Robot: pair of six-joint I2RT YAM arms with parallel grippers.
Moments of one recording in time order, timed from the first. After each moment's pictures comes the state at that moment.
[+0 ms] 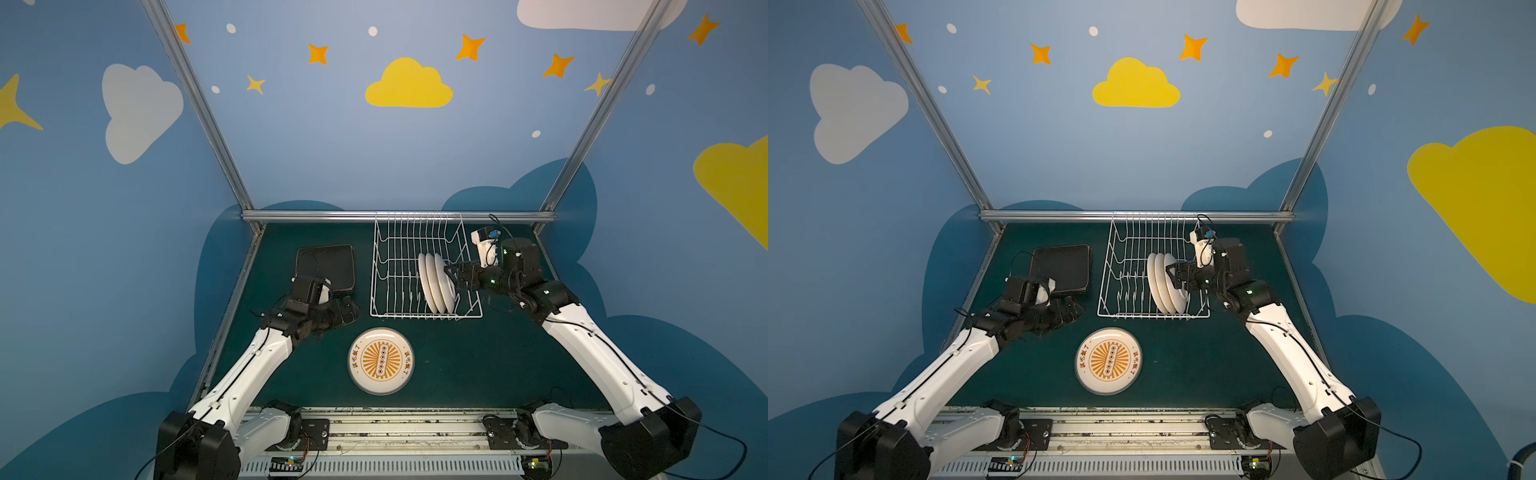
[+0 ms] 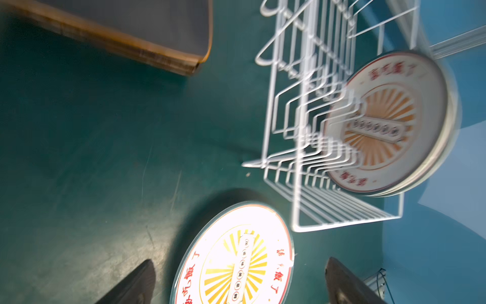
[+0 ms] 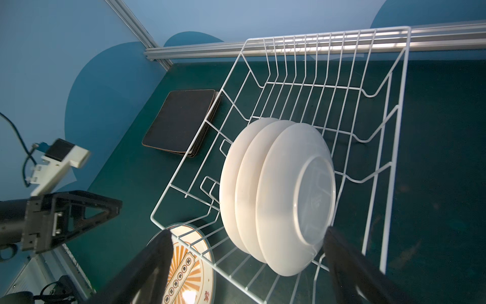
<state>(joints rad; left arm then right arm) -0.26 1.10 0.84 -0.61 0.33 -0.63 0.42 1.20 1.14 -0.49 -0.25 0.25</state>
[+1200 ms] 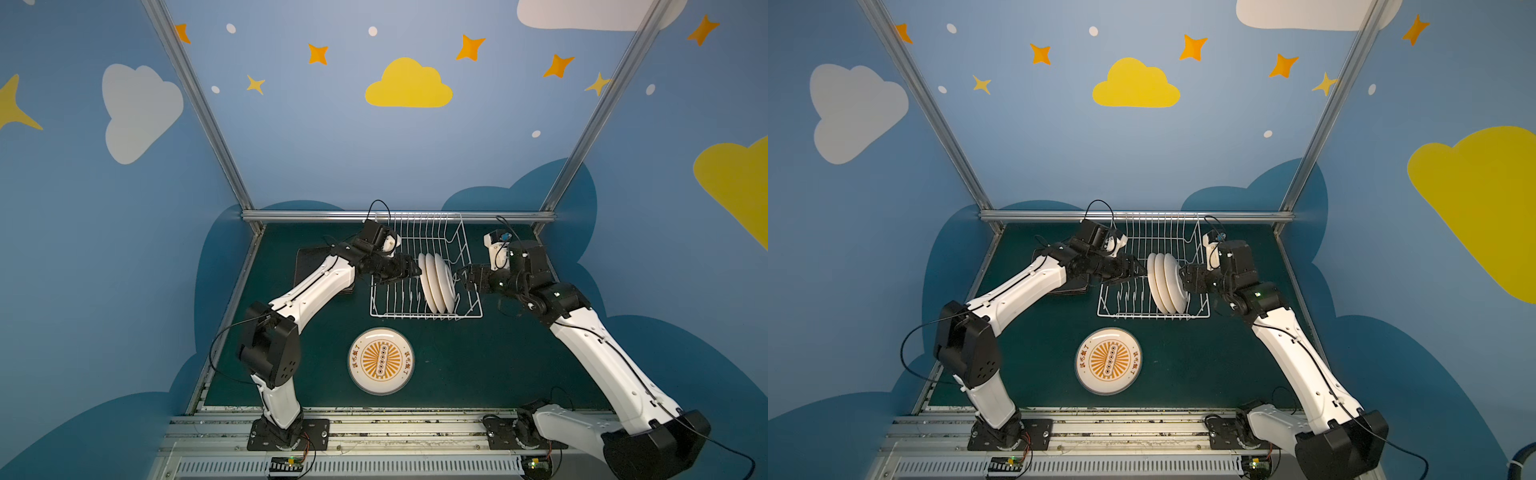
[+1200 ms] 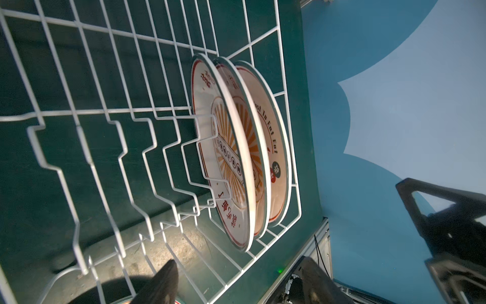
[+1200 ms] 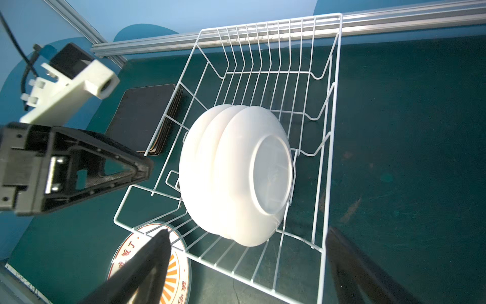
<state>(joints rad) -0.53 1.80 1.58 -0.62 0.50 -0.63 0.39 1.15 1.16 -0.63 -0.11 0.26</state>
